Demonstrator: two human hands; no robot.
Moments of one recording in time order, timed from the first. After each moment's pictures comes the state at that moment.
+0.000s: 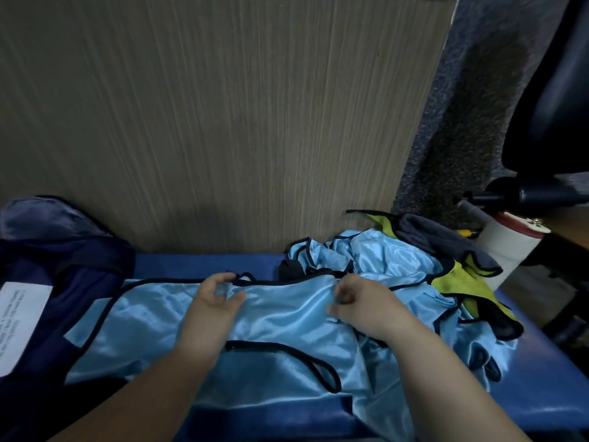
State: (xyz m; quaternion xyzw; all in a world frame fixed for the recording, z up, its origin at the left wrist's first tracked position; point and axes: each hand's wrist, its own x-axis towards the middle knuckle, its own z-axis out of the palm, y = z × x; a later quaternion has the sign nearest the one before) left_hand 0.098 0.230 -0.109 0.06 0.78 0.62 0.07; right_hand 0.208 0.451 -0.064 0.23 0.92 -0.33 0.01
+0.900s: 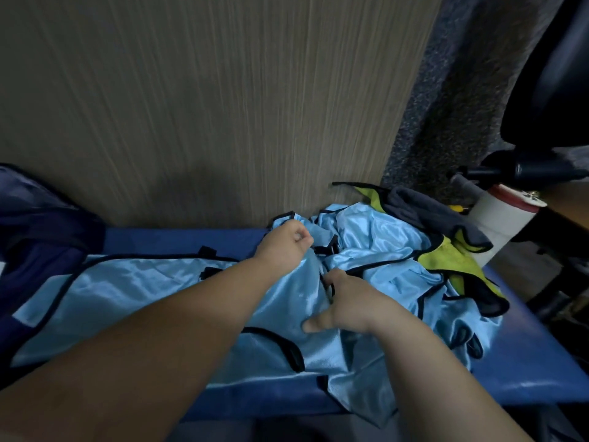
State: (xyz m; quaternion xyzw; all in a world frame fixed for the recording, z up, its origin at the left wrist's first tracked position) left_hand 0.068 0.375 -0.098 0.27 0.86 0.41 0.11; right_hand 0.218 0.449 -0.069 0.23 0.91 -0.33 0.13
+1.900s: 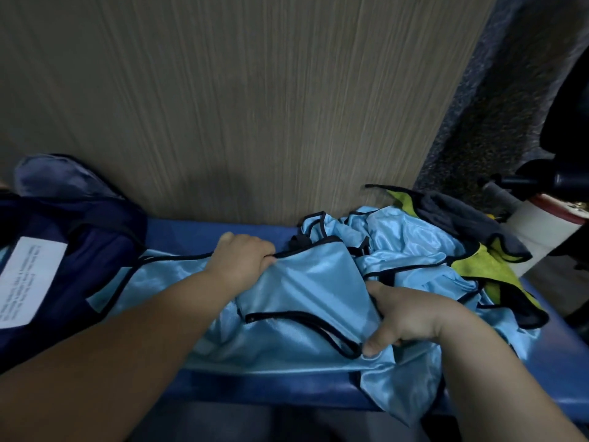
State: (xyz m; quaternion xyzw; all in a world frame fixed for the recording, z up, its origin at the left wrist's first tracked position) left_hand 0.037 0.257 -0.113 0.38 0.92 0.04 -0.12; right_hand 0.229 0.476 -0.070 0.14 0.89 -0.35 0.26
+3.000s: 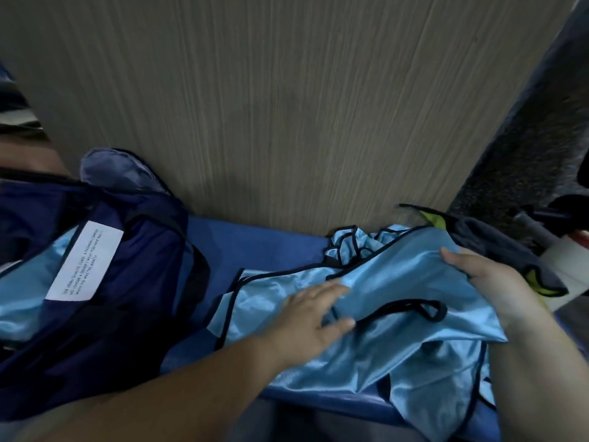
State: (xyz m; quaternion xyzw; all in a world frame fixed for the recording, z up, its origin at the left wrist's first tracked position) left_hand 0.132 0.249 -0.132 0.40 0.86 0.30 0.12; right_hand 0.233 0.480 -0.022 0.25 0.61 -0.74 -0.11
